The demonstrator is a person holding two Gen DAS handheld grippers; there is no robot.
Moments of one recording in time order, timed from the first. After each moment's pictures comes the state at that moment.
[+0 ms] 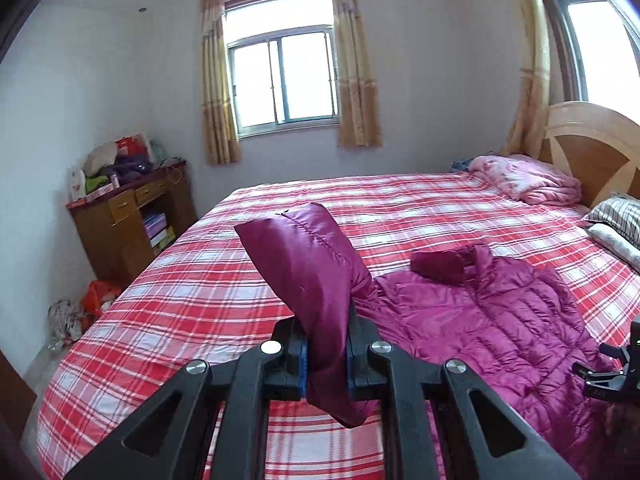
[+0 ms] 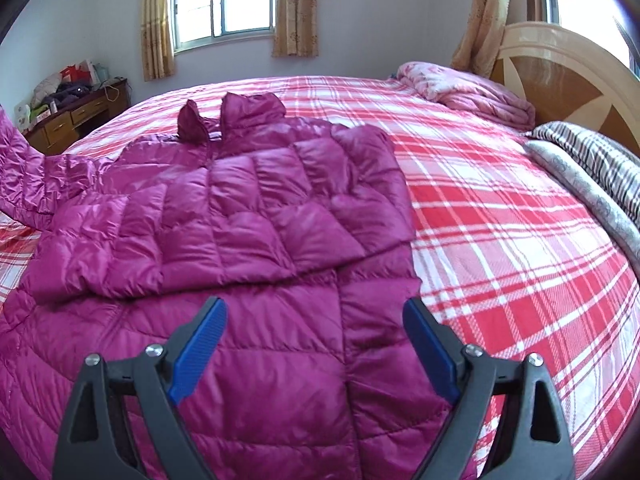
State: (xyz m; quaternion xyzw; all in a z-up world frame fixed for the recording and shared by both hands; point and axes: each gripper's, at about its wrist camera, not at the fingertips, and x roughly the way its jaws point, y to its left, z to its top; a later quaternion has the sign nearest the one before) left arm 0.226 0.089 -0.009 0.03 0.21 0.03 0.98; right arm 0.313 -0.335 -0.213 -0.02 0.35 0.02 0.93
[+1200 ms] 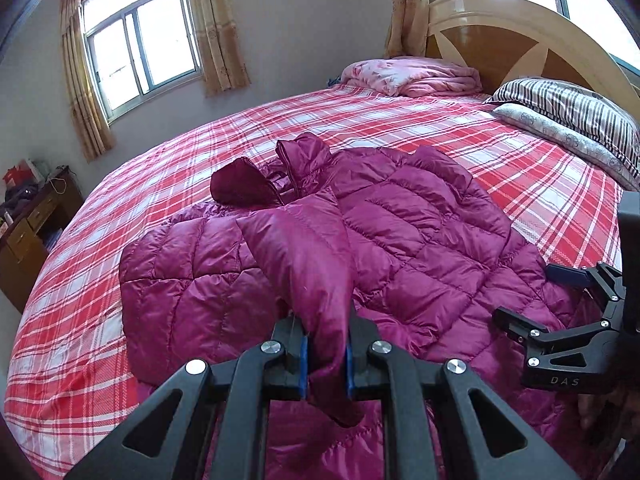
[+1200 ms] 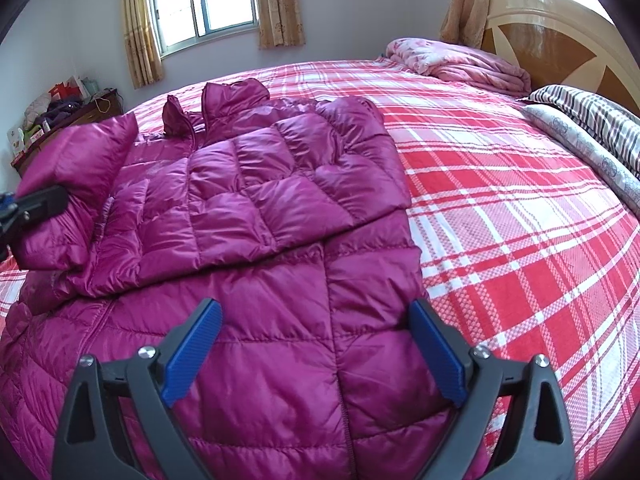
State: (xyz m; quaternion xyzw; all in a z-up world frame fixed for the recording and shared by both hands) left arm 0.292 -0.116 -0.129 0.13 0.32 -0.13 0.93; right arm 0.312 -0.347 -0.224 0.02 0.37 0.02 0.93
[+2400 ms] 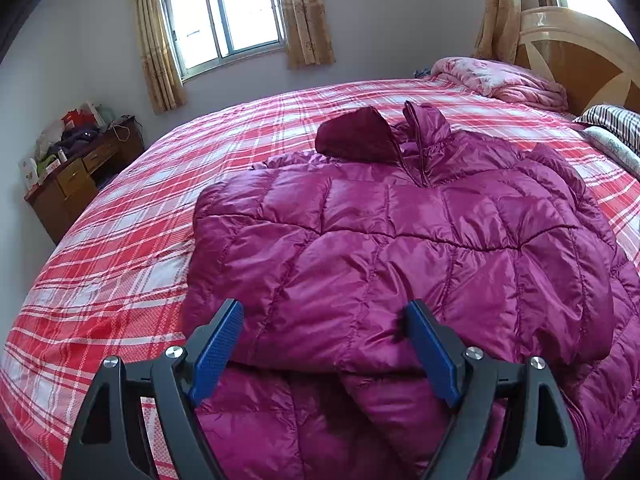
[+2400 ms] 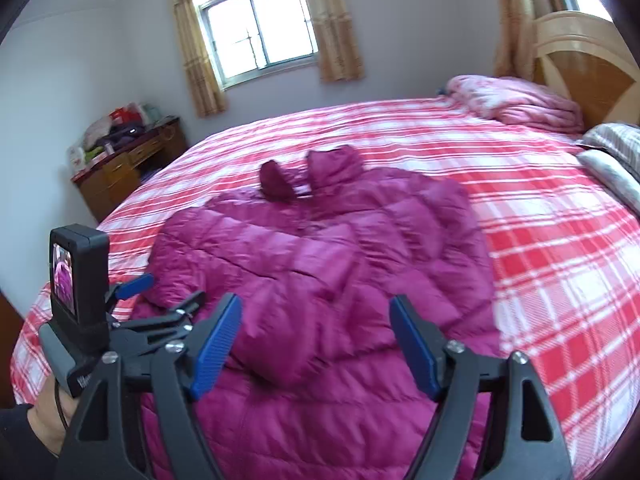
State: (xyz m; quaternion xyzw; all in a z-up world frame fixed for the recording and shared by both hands) left arm 0.329 -0.040 -0.162 0.07 0.33 0.00 0.94; right arm 0.323 -0.281 -0.154 0.04 0.31 0.15 0.94
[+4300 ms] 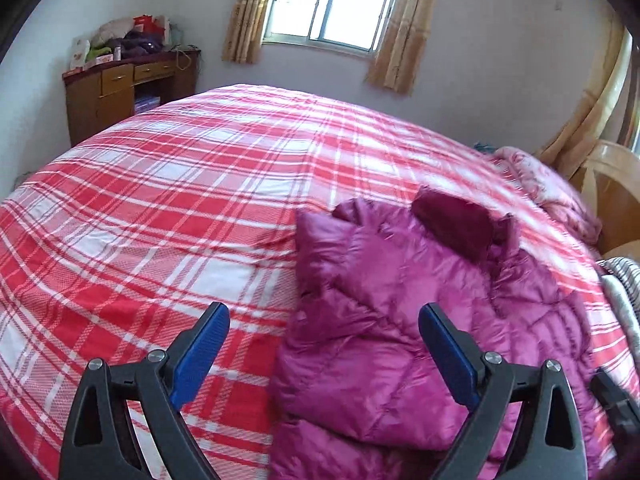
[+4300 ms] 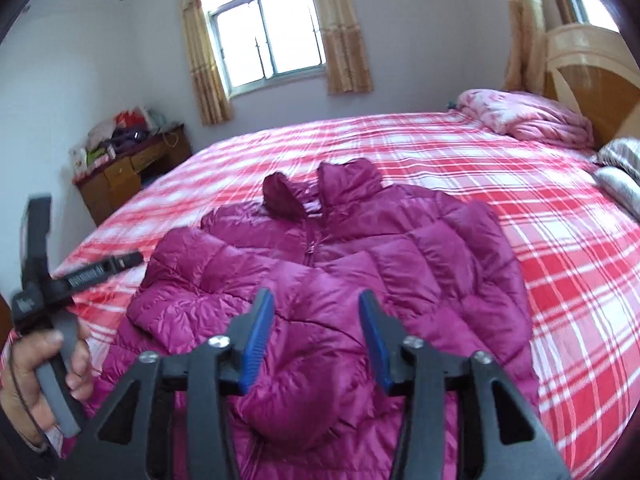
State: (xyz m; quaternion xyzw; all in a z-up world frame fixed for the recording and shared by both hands) left arm 0.363 0.068 -0.132 -0.15 0.32 0.04 0.94; right arm 0.359 -0.262 -0.172 0.02 0.30 0.15 0.94
